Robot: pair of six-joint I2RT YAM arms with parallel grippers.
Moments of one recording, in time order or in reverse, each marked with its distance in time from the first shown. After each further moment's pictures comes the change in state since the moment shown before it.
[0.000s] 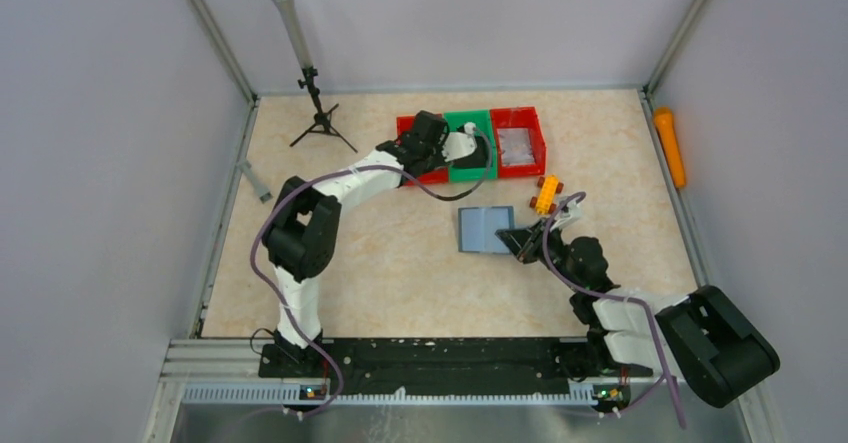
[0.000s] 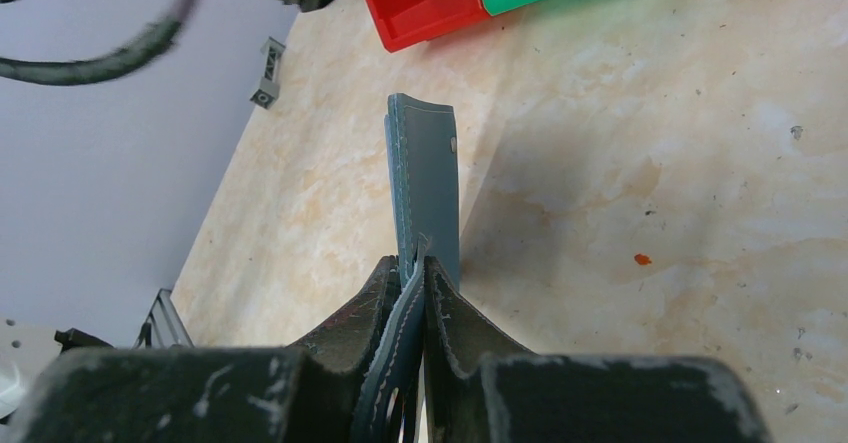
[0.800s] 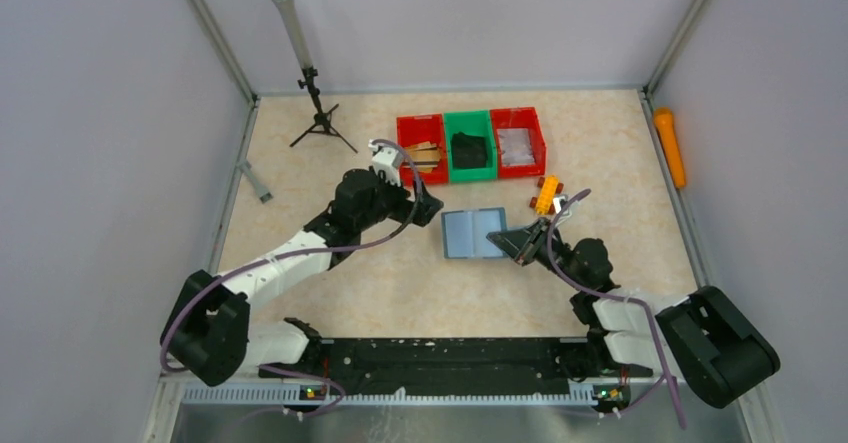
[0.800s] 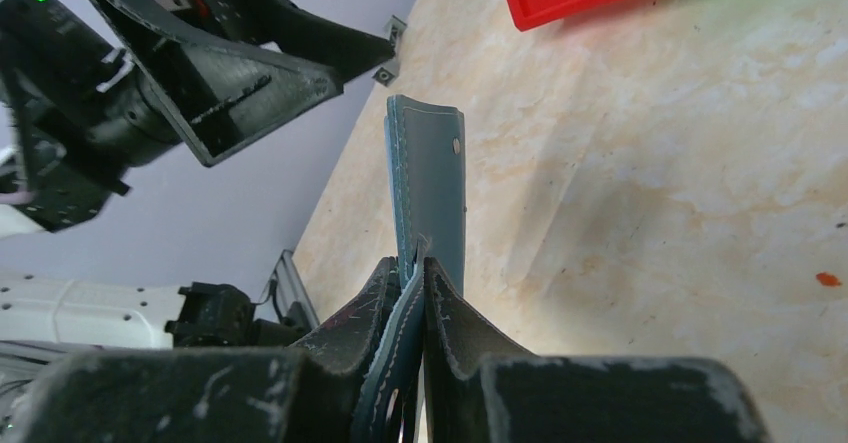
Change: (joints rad) left arm 0.011 -0.774 -0.791 0.431 0.382 -1.143; right arm 0.000 0.002 0.002 0.124 -0.174 0.142
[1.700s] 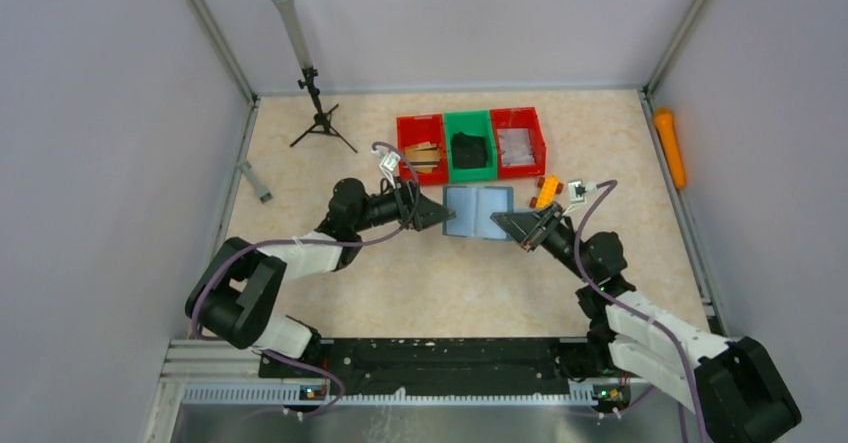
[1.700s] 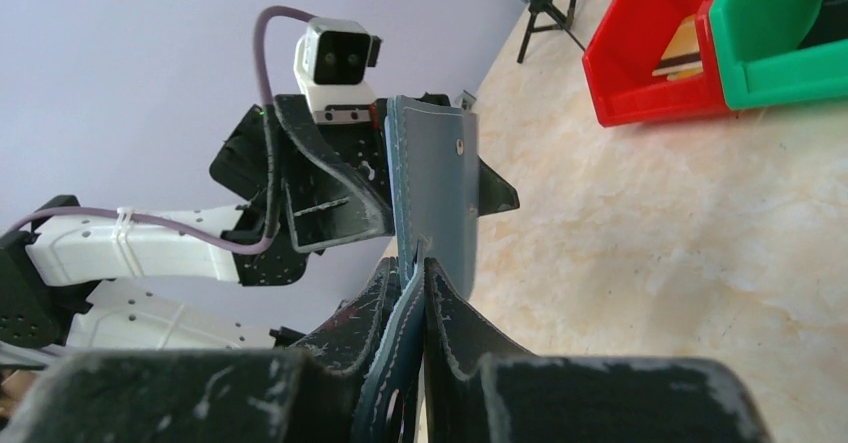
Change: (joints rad) left arm 0.094 0.221 -0.180 0.714 0.610 -0.552; right arm 0.000 -0.249 0.106 -0.216 0.024 0.099
